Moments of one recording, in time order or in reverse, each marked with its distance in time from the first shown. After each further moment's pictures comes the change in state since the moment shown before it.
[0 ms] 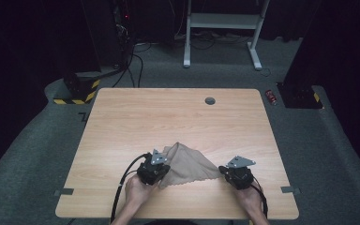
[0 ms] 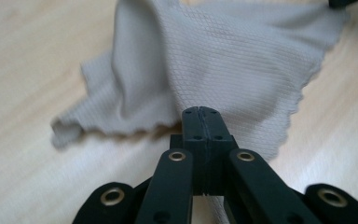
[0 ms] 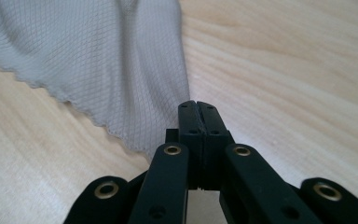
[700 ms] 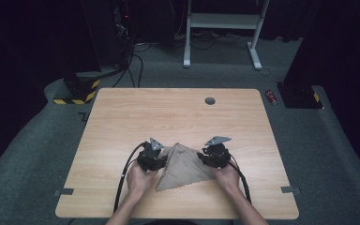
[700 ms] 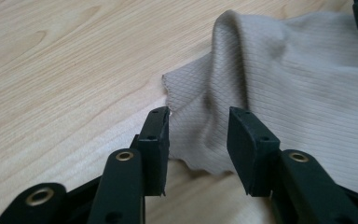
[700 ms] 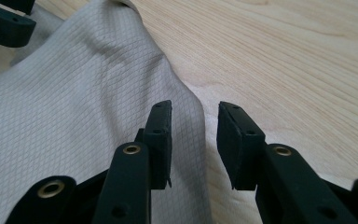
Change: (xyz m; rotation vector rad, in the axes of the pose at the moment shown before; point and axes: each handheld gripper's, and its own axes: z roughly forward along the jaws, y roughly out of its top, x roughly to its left) left arm 0.035 0.024 0.031 0.018 0.180 -0.094; right arm 0.003 0.074 0.063 0.032 0.068 0.054
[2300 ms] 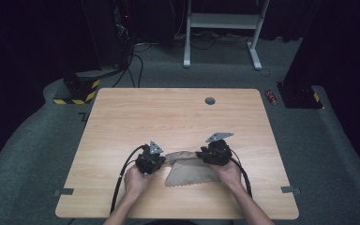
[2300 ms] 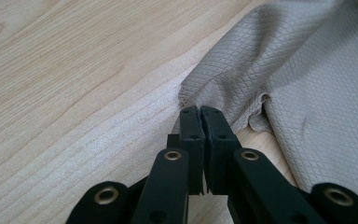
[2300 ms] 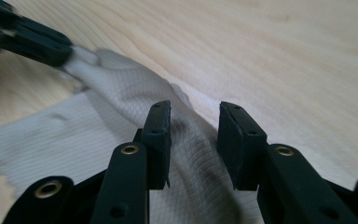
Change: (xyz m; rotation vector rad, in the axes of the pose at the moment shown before) left arm 0.003 -0.013 -0.004 -0.008 -0.103 0.080; right arm -0.005 0.012 -0.008 0.013 0.103 -0.004
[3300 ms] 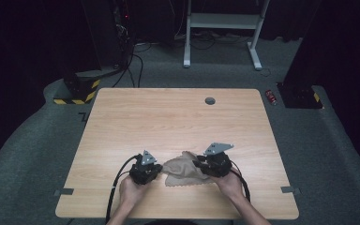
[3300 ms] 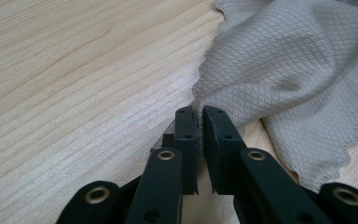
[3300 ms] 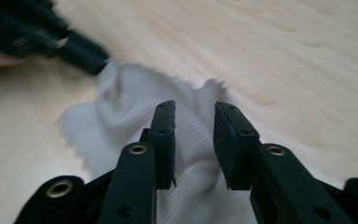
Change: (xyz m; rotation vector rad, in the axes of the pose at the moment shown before) left arm -0.007 -0.034 -0.015 -0.053 -0.033 -0.034; right arm 0.039 -0.007 -0.029 -0.070 0.012 -0.120
